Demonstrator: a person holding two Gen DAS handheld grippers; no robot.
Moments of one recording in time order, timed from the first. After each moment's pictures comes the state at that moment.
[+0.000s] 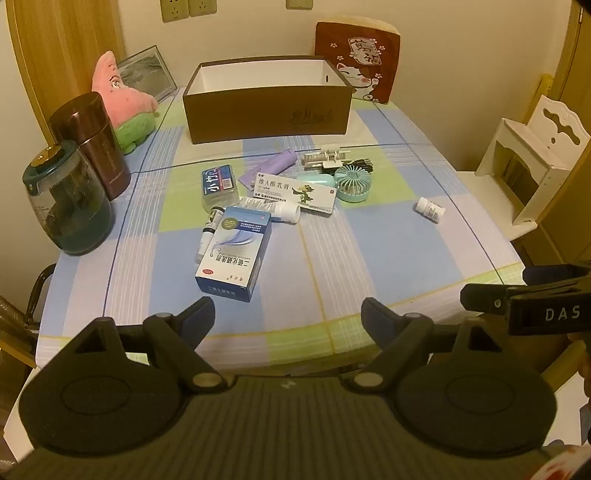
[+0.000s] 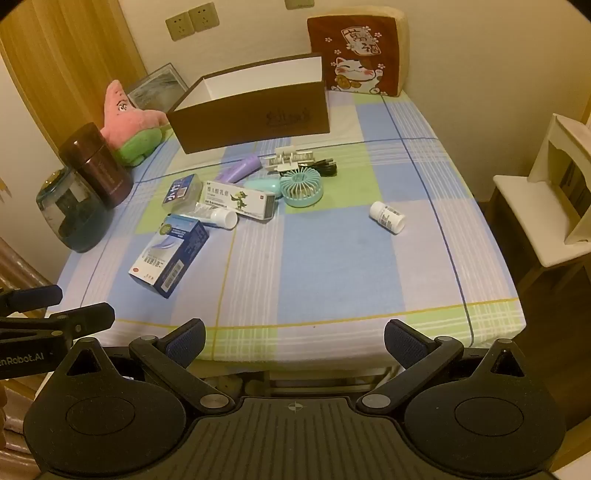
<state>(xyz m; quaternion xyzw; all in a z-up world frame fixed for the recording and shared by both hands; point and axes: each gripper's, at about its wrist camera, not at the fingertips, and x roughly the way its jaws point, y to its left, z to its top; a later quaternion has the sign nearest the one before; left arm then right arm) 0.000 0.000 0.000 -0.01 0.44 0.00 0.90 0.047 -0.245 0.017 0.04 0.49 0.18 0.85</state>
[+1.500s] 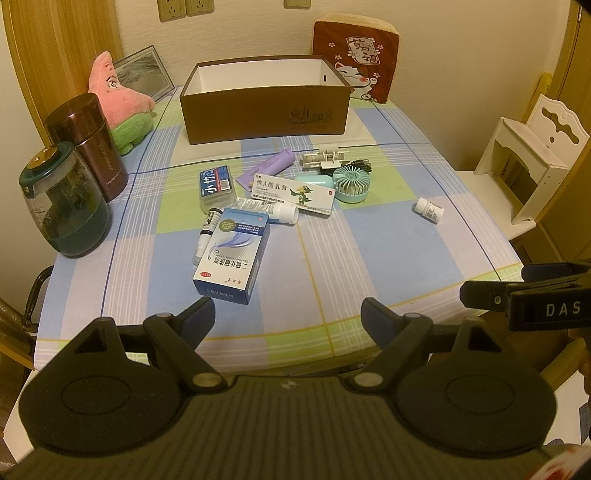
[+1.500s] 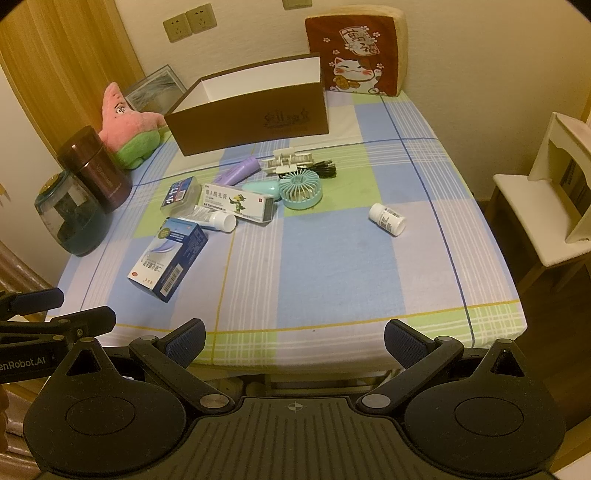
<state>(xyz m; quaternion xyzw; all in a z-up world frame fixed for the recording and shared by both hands) 0.000 0.001 0.000 0.00 0.44 0.00 0.90 0.052 -0.246 0.017 0.05 0.50 0.18 0.85</state>
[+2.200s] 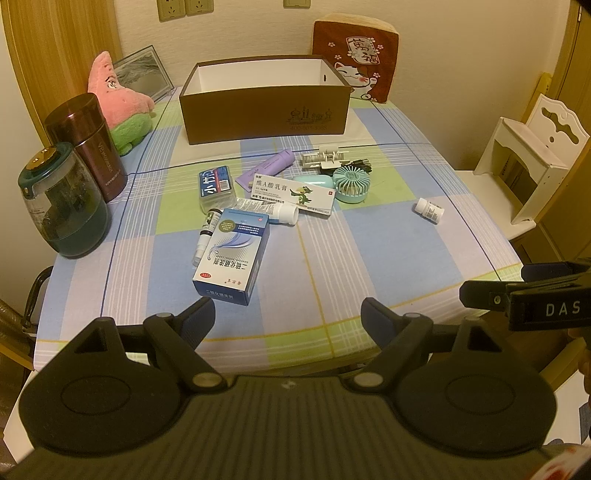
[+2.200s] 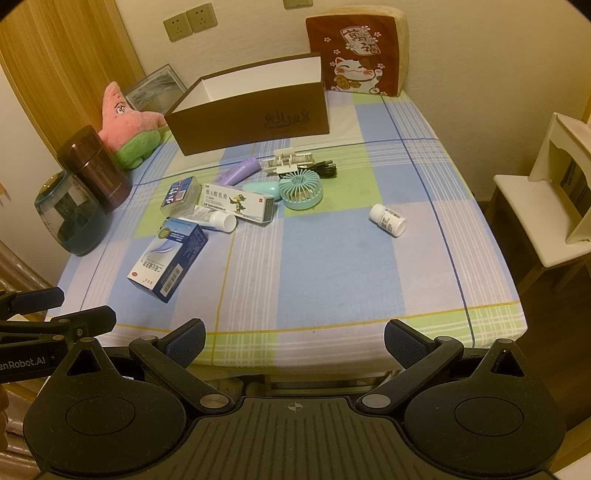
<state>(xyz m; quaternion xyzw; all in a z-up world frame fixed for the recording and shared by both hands) 0.000 0.000 0.000 0.00 0.44 0.00 0.90 0.053 -0.244 0.017 0.05 0.50 0.18 0.85</state>
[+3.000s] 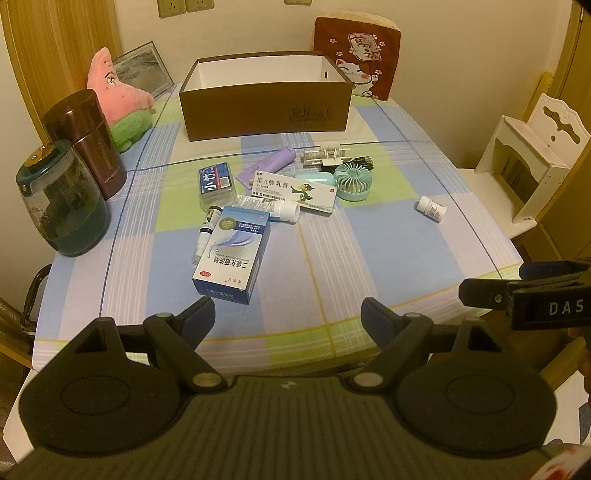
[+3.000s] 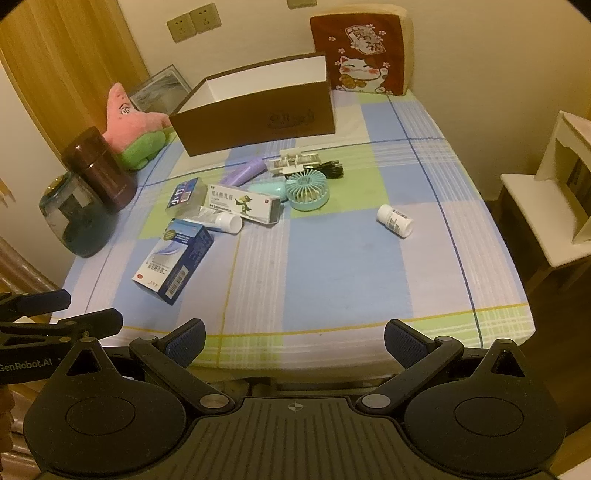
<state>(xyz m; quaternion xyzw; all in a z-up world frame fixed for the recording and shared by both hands) 0.003 -0.003 -0.001 0.00 0.45 0.00 0.90 0.055 -0.242 0.014 0.05 0.50 0.19 0.85</state>
